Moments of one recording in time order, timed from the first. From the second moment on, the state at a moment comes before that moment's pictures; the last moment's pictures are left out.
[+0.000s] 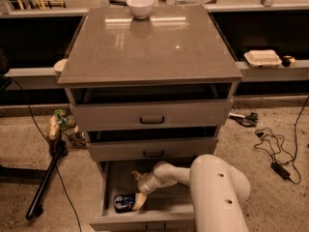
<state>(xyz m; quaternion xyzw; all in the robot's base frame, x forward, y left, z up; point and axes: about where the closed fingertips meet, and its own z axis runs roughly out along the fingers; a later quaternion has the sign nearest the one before) 0.581 0.109 0.152 -0.69 0.62 0.25 0.28</state>
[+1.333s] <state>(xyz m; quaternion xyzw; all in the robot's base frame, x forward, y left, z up) 0.563 0.145 0.127 -0.69 0.61 0.28 0.27</state>
